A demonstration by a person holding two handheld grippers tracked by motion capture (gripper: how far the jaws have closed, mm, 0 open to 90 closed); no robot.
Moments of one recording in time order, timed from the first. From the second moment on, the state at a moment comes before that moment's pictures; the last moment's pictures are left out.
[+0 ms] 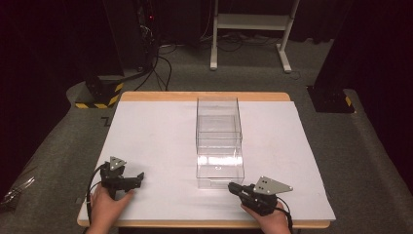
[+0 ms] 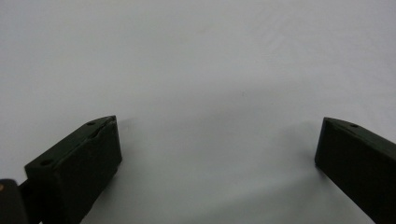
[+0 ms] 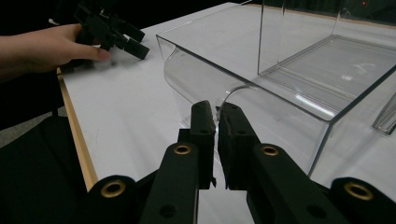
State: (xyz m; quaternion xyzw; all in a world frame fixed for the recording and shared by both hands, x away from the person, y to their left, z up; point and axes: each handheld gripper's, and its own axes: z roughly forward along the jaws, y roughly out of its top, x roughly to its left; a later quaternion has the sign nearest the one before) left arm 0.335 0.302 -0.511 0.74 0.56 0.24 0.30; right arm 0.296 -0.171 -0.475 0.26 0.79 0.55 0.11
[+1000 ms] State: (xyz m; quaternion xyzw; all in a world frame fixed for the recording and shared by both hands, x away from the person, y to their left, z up) left arm 0.335 0.302 -0.511 0.74 0.56 0.24 0.30; right arm 0.281 -0.176 -0.471 0.24 0.79 0.55 0.13
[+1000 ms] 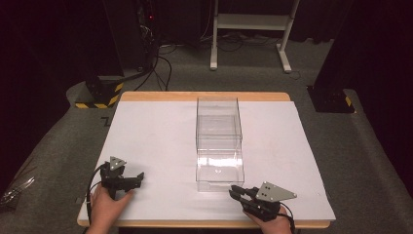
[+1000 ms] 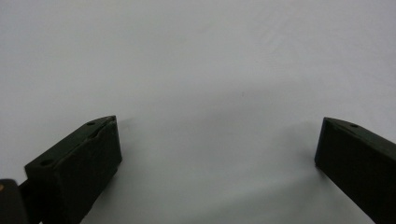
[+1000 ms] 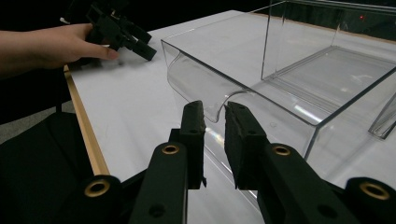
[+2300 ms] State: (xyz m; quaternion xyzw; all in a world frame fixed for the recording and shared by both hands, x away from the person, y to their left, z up) left arm 0.335 0.302 -0.511 0.74 0.56 0.24 0.30; right arm 0.311 -0.222 -0.447 0.33 0.72 0.56 0.24
